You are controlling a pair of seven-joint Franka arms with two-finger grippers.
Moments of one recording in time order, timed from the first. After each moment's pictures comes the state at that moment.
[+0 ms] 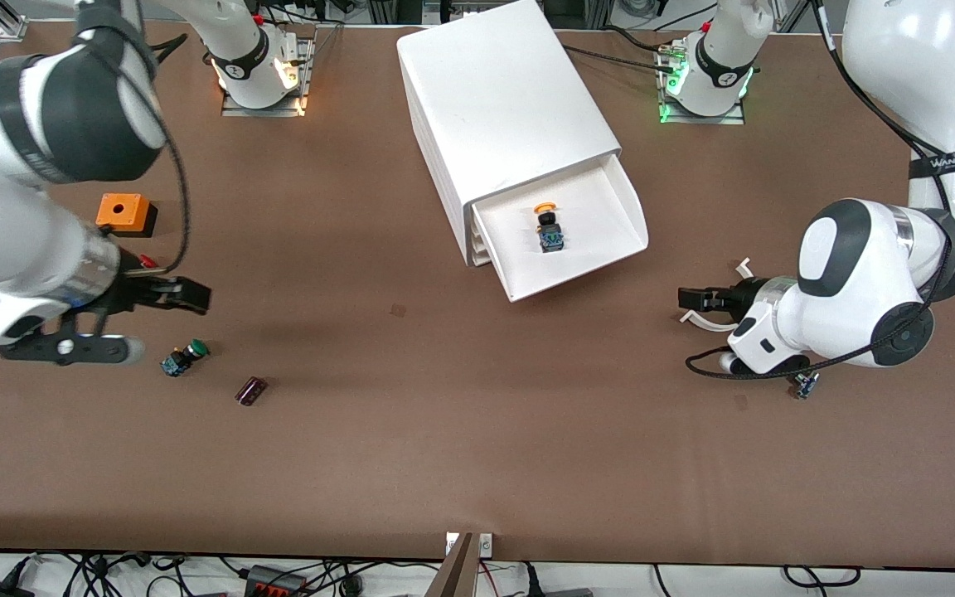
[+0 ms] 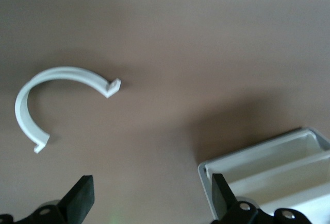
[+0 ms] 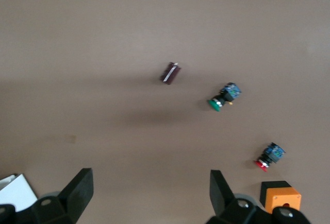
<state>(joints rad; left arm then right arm) -0.10 0.56 -0.04 -1.39 -0.23 1.57 -0.18 0.32 0.56 -0.24 -0.95 0.08 1.43 0.17</state>
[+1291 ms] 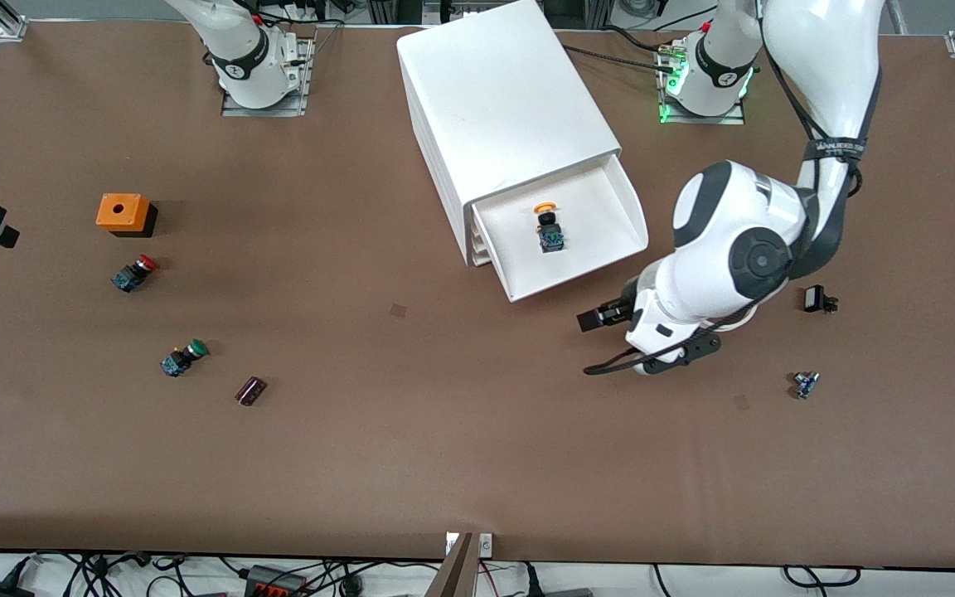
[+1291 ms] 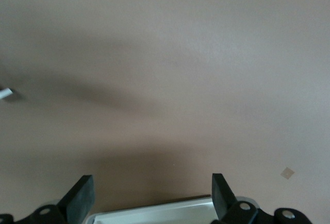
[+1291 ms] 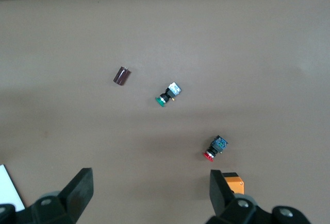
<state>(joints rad) -0.30 0.52 -0.11 -1.49 -0.23 1.95 -0.69 -0.02 0.19 -0.05 -1.26 0.01 1.51 -0.01</state>
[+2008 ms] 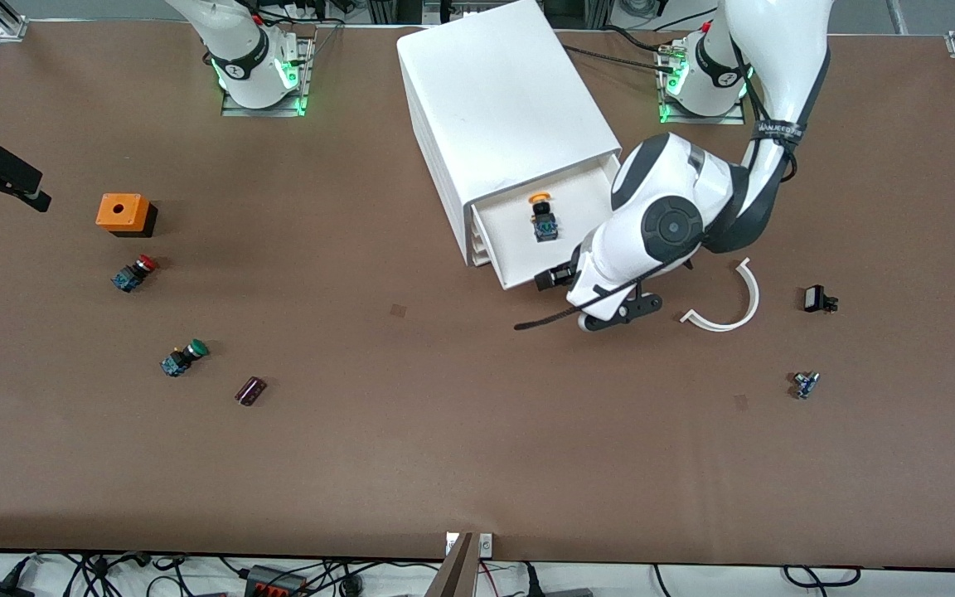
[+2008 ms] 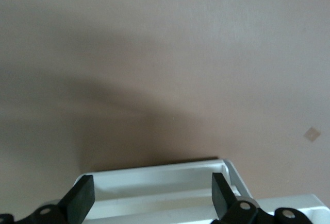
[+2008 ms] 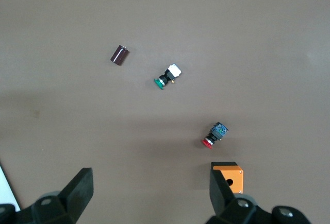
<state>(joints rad) -0.38 0.45 -0.15 -1.65 -0.23 1.96 -0.76 -0.02 -0.01 -0.05 -1.60 0.00 1.64 -0.04</state>
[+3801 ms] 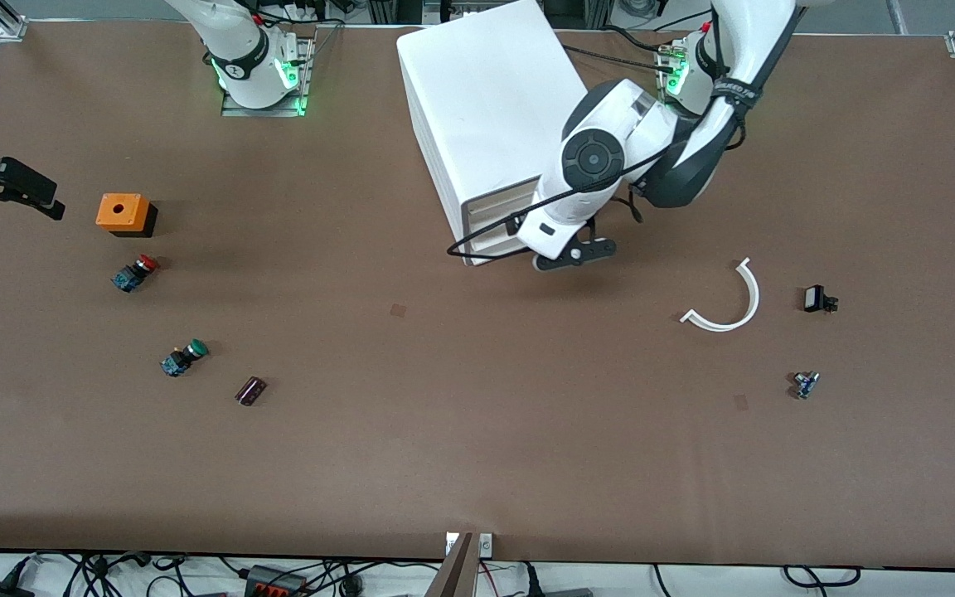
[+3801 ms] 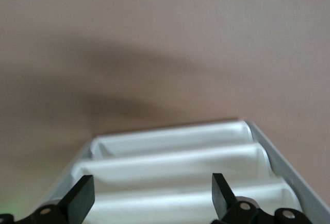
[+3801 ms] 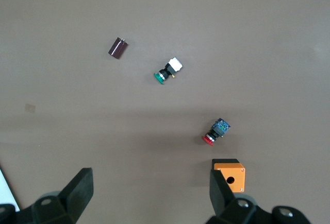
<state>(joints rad) -0.32 0.38 -0.34 -1.72 -0.03 1.93 -0.90 -0.02 0.01 -0.05 -1.61 0.00 1.64 -0.05</state>
